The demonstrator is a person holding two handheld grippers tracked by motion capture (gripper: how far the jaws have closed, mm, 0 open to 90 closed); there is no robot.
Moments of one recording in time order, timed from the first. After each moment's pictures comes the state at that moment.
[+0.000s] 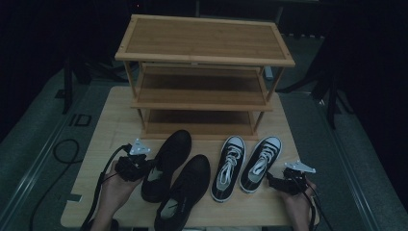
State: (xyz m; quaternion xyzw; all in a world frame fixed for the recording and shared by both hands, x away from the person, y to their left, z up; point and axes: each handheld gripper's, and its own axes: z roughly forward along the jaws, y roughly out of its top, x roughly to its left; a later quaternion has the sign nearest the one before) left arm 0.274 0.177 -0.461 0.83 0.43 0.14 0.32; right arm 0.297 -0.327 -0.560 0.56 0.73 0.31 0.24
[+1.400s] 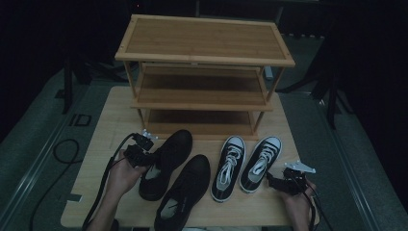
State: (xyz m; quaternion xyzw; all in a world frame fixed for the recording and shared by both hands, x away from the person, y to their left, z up) left arm 0.324 0.169 -0.471 0.84 0.48 0.09 0.25; right arm 0.296 -0.327 -0.560 0.56 0.73 0.31 0.24
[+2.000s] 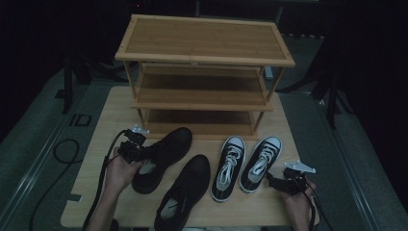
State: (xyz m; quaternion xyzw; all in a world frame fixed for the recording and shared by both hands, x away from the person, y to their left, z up) left arm 0.331 0.187 -0.468 0.80 0.51 0.11 0.30; right arm 0.297 -0.327 -0.560 0.56 0.73 0.31 0.24
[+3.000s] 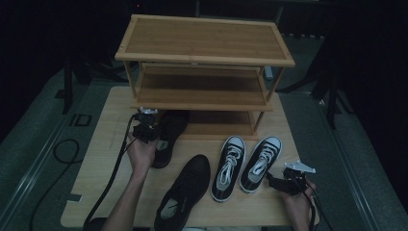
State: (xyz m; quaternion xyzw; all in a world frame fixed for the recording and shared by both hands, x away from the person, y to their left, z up) left arm 0.389 0.154 -0.469 0.70 0.60 0.20 0.33; right arm 0.297 -0.327 -0.560 0.56 0.73 0.31 0.24
